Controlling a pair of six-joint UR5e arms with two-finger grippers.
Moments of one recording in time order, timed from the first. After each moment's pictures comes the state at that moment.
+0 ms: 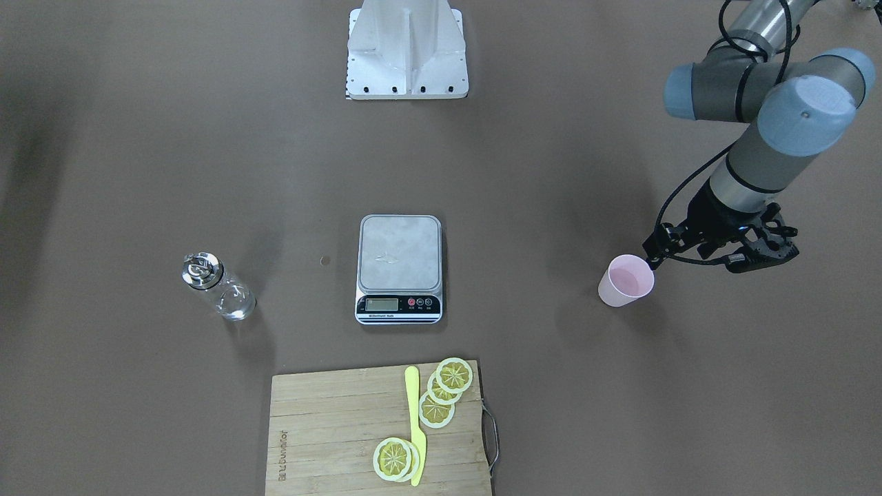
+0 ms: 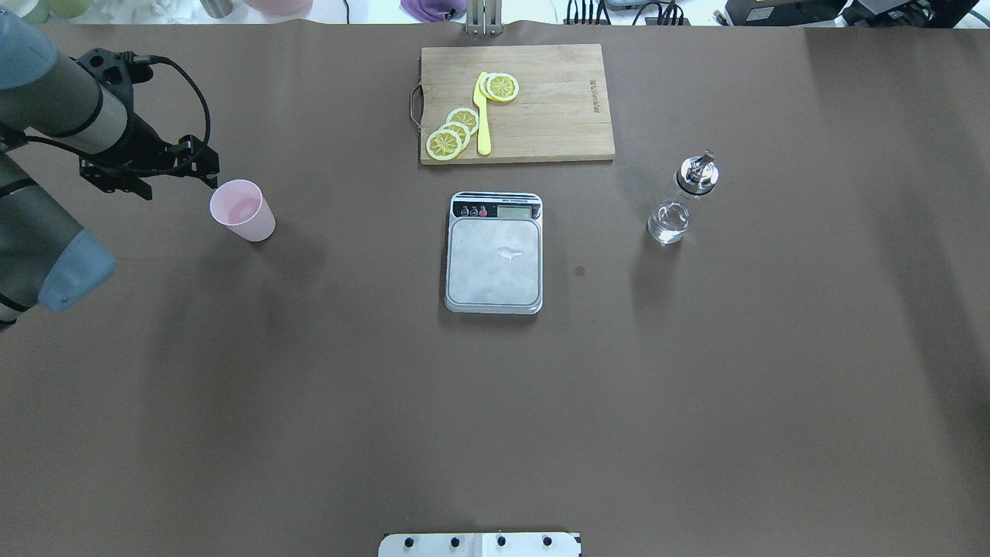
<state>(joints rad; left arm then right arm) -0.96 -1.91 -1.68 -1.77 -2.11 -1.03 1.60 -1.65 1.75 -1.65 2.45 0.09</state>
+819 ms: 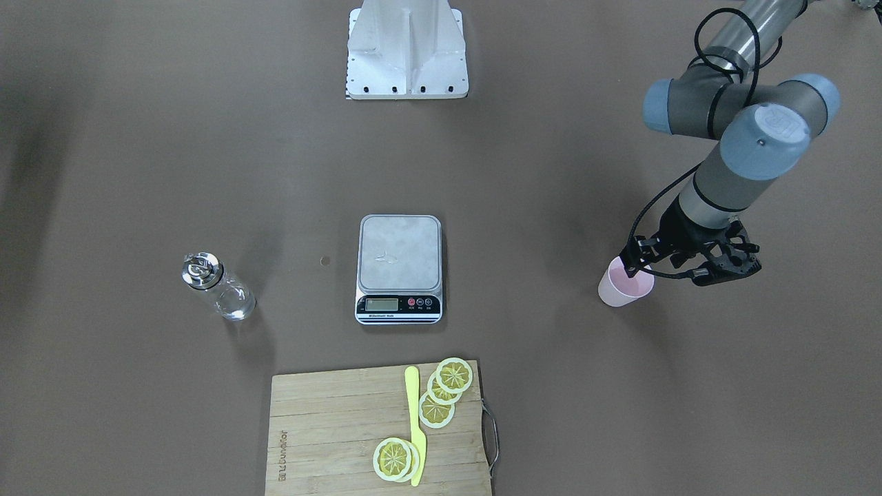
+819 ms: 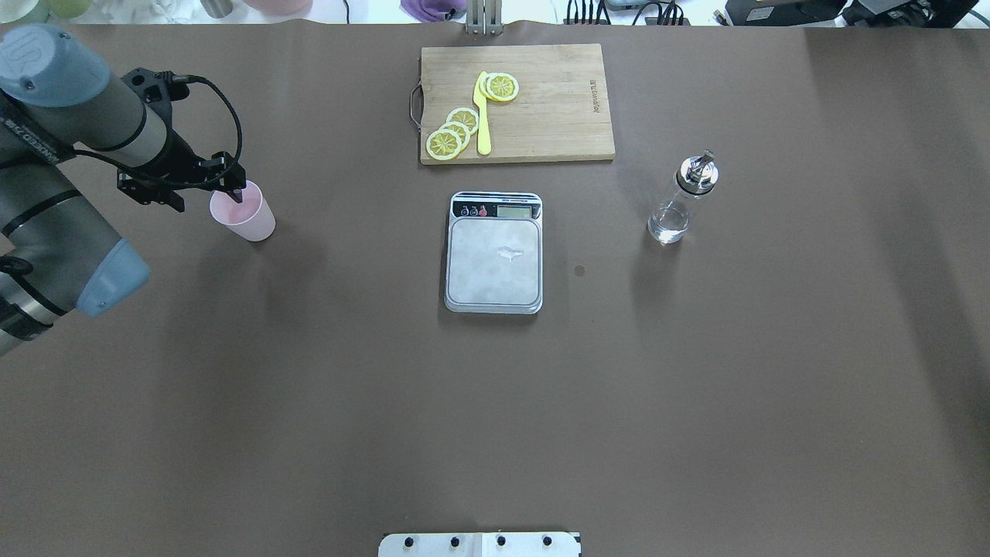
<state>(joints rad) -0.92 -1.95 -1.61 -1.79 -2.10 -1.05 1.60 -1.65 1.74 -1.65 2.45 0.09</state>
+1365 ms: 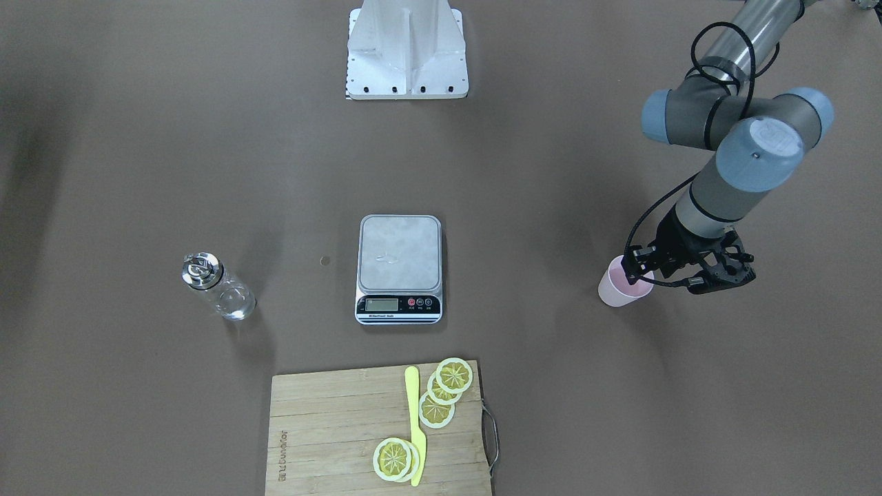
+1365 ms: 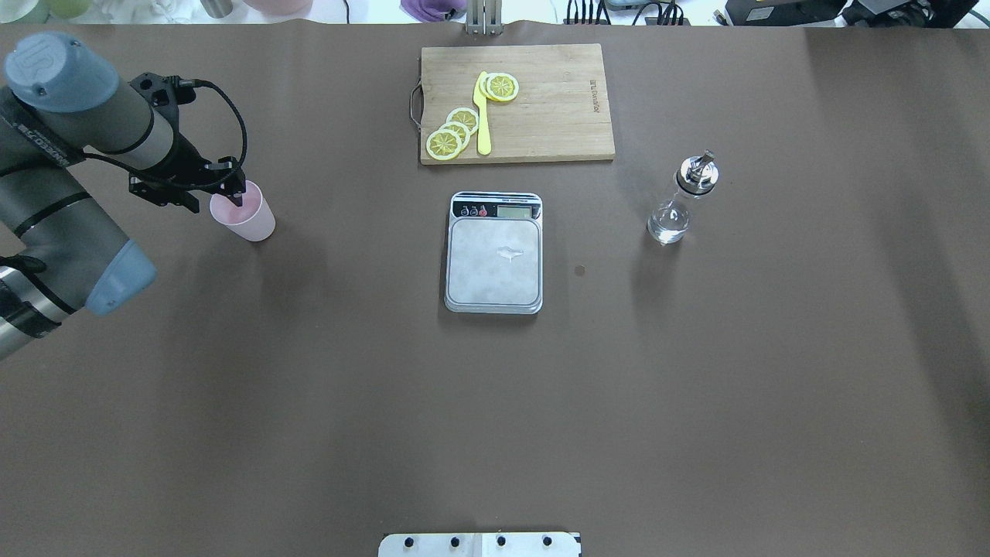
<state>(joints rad) -0.91 -1.96 -1.56 -1.85 -2.10 -1.05 1.60 -1.64 1.73 -1.65 2.45 0.09</state>
